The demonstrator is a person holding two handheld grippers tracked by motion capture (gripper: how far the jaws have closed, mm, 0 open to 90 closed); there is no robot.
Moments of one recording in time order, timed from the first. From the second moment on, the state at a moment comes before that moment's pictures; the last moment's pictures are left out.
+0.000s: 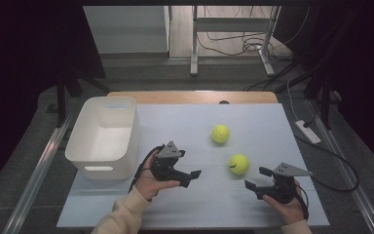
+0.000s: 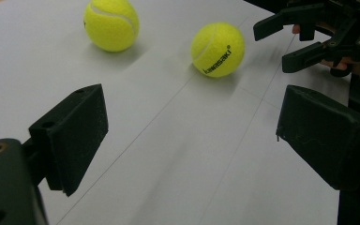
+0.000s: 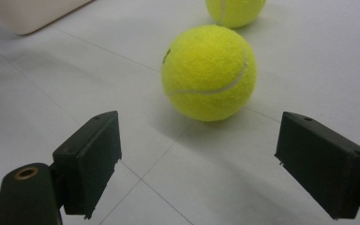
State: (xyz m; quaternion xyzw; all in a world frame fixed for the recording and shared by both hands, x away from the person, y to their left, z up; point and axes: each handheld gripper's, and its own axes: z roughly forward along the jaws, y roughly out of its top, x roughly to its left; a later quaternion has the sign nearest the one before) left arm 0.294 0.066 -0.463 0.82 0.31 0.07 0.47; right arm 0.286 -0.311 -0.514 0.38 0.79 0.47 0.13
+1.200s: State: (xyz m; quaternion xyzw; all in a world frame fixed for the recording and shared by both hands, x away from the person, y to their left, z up) left arm 0.310 0.035 -0.457 0.84 0.29 0.07 0.45; right arm 0.287 -0.309 -0.514 0.38 0.79 0.47 0.14
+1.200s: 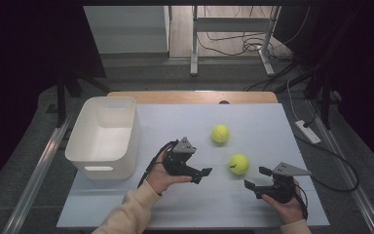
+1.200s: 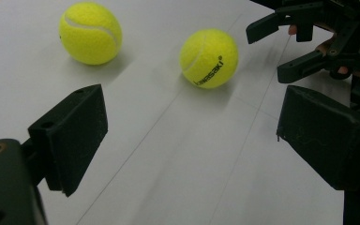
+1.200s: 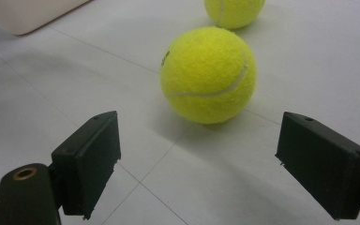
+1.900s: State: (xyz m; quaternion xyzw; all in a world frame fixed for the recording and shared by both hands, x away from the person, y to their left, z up) left arm 0.324 0.007 -0.461 0.85 0.27 0.05 0.44; right arm 0.288 -0.307 -0.514 0.37 0.79 0.47 0.14
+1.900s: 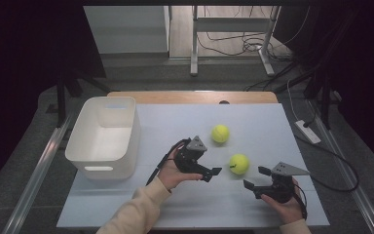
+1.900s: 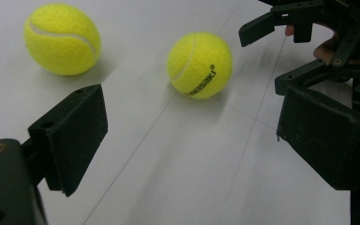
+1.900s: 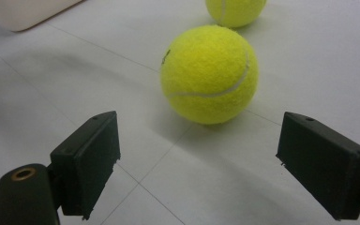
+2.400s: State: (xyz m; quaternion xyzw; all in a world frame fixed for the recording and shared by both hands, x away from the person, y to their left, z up) left arm 0.332 -0.011 -0.463 0.86 0.26 0.04 0.44; right arm 0.288 -0.306 -0.514 0.38 0.79 0.47 0.14
